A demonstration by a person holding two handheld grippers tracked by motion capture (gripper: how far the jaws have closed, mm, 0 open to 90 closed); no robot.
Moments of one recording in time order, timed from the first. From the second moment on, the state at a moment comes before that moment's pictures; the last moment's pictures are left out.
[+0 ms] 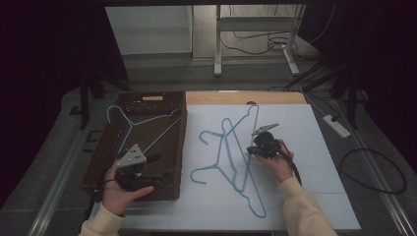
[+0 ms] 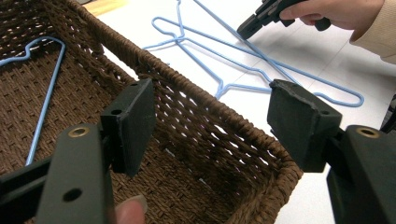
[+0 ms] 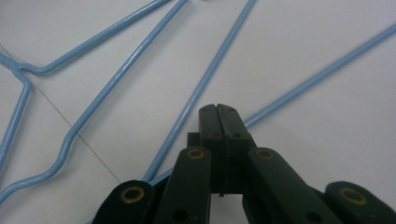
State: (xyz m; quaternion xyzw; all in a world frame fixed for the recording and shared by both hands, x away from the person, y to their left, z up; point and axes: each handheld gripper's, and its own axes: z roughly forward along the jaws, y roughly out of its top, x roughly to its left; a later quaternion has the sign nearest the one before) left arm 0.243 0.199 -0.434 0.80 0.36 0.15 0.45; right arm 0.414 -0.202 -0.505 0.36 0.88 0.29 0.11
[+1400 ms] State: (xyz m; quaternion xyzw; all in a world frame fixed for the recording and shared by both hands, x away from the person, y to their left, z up) left arm 0.241 0.196 -0.435 0.80 0.36 0.14 0.45; right arm 0.307 -0.186 -0.507 0.26 0.93 0.26 0.01
